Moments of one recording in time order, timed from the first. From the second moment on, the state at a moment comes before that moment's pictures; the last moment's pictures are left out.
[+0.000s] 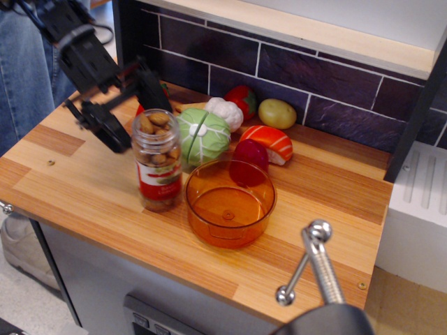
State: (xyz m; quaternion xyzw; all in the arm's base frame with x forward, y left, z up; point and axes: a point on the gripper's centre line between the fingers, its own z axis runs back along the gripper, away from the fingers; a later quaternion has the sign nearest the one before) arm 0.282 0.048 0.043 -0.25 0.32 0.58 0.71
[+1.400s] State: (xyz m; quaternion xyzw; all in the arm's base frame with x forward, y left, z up) arm 0.256 -0.033 0.035 -0.22 0.37 0.51 0.74
